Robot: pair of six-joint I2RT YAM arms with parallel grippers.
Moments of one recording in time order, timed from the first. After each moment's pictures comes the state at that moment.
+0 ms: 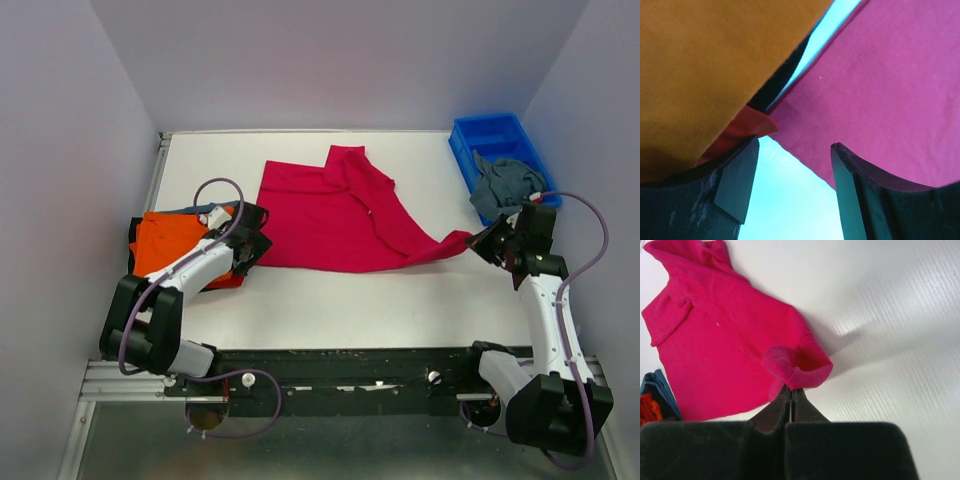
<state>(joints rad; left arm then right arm) -0.35 1.40 0.79 -0.44 -0.29 -1.12 -0.22 0.96 0.77 -0.54 -0.24 0.57</state>
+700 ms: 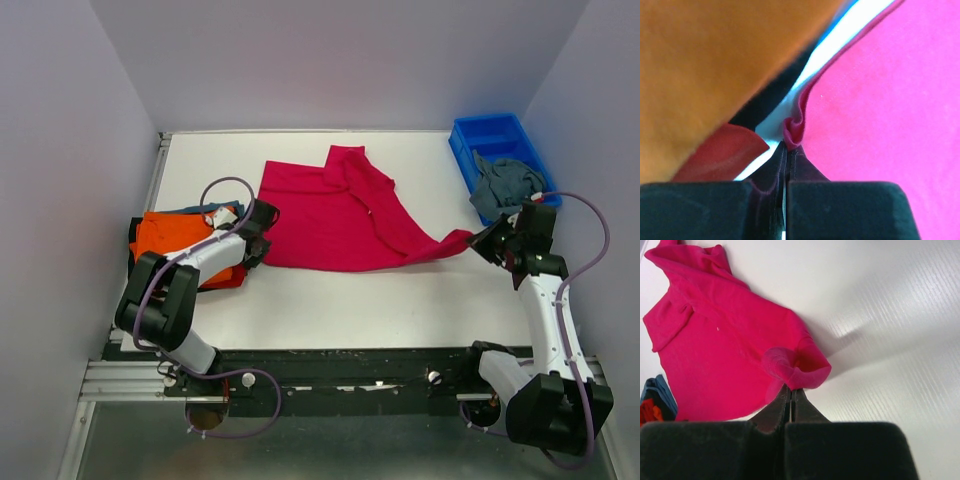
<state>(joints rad) -0.38 1.57 0.84 -0.41 -0.37 -1.26 -0.22 0.96 0.77 -0.53 -0.22 0.58</state>
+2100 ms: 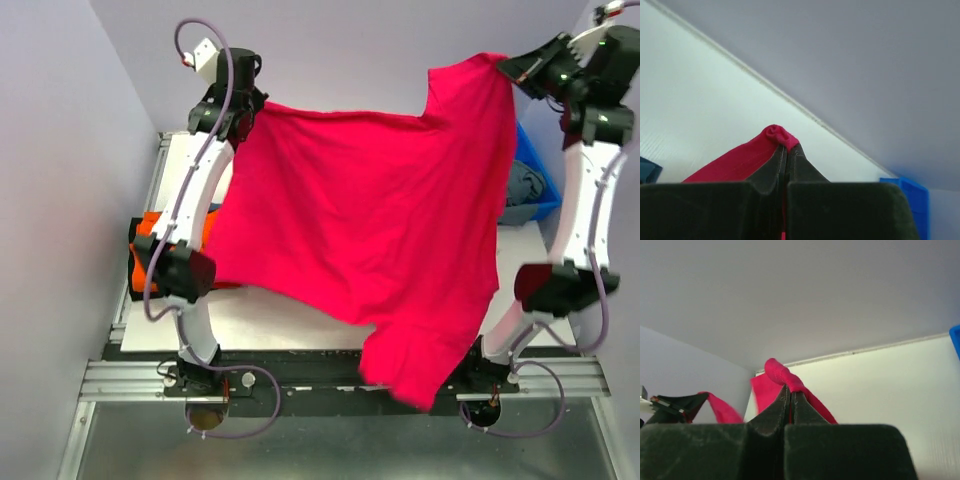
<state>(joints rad) -0.29 1.79 2.15 -0.68 -0.43 -0.84 -0.22 1.62 2.18 -0.57 -0.55 0.61</state>
